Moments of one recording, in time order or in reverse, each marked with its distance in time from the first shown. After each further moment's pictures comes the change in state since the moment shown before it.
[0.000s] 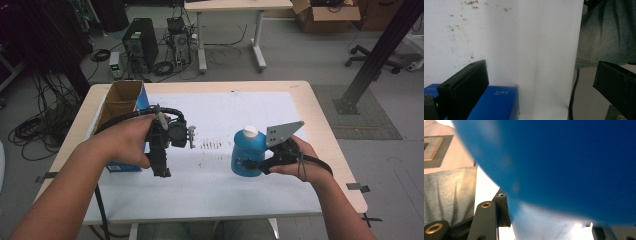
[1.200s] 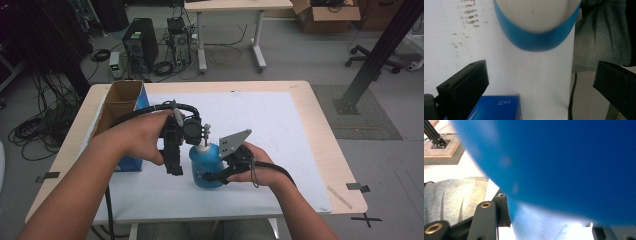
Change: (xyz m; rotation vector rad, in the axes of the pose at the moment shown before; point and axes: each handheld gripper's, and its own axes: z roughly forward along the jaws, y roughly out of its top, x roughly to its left) left arm 0.000 0.030 -0.011 0.001 -0.018 0.050; right arm 0.021 0.036 0.097 0.010 0.142 -0.056
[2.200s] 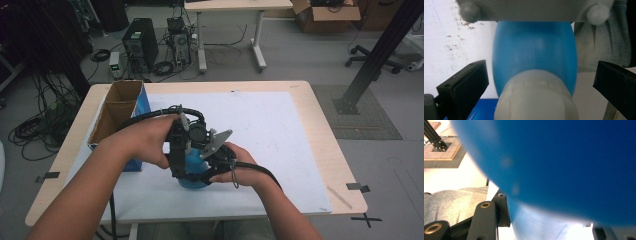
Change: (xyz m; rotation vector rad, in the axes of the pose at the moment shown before) left arm -0.004 0.008 0.013 0.011 -0.013 -0.014; right arm 0.002 0.024 0.033 -0.013 0.013 -0.012
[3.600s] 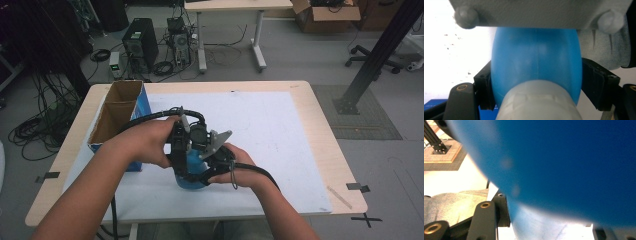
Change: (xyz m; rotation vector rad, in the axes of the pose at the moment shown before) left arm 0.001 0.002 0.003 0.005 -0.002 -0.012; right arm 0.002 0.000 0.003 -0.024 -0.006 0.004
